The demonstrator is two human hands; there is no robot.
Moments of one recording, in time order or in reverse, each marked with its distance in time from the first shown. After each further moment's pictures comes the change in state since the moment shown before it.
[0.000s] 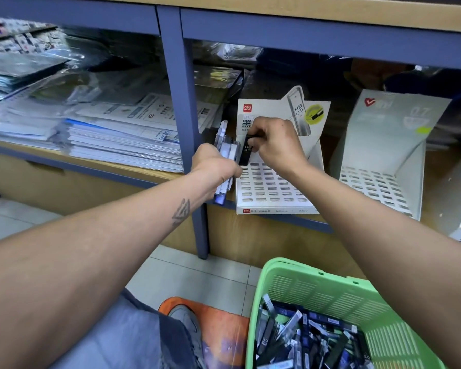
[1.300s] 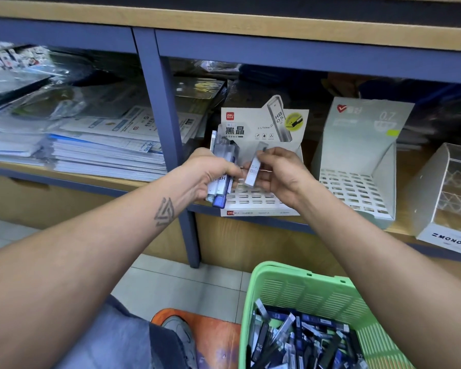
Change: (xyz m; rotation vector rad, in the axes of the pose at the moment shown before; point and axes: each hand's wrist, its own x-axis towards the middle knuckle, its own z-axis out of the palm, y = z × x) left_hand -0.033 0.031 -0.006 -0.371 -0.363 -0.107; right_hand -0.049 0.013 -0.025 1.137 -0.081 0.677
